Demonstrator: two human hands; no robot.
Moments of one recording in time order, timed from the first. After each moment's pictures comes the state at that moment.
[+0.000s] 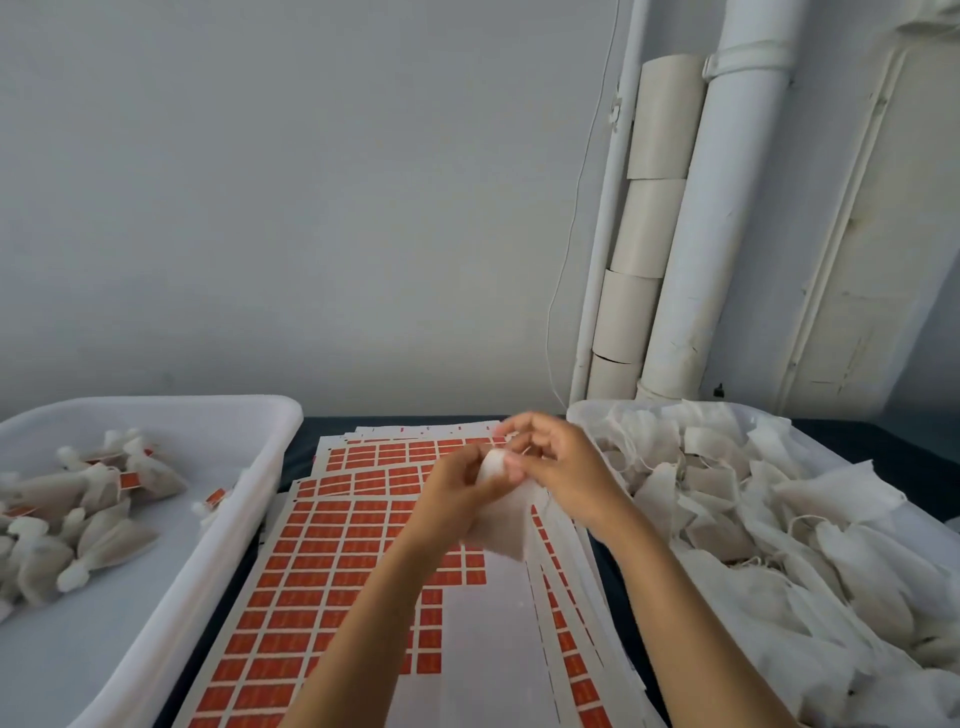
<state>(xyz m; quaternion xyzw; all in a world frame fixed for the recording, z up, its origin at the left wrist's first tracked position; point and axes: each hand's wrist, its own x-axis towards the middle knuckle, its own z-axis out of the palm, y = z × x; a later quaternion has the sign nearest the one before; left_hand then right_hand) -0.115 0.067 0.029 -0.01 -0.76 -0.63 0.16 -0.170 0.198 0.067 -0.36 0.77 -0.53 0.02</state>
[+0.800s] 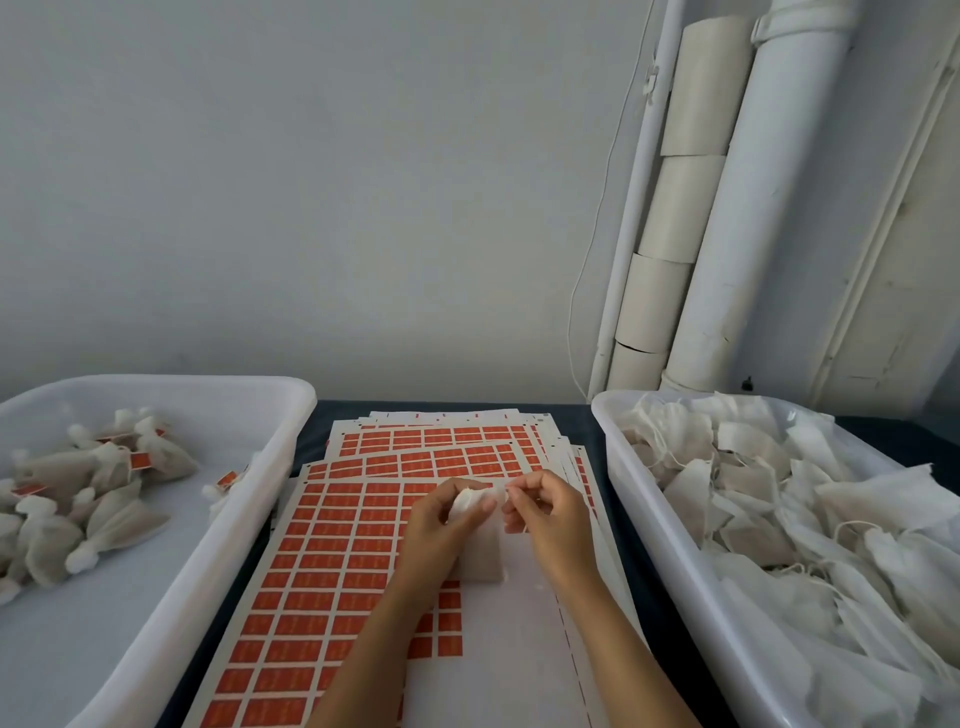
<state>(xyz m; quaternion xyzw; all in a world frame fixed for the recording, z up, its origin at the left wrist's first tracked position) -0.115 0.041 -0.042 0.05 -0.74 -0.63 0.25 -0.172 0.161 -0.030 -0.20 0.74 -0.64 -0.03</state>
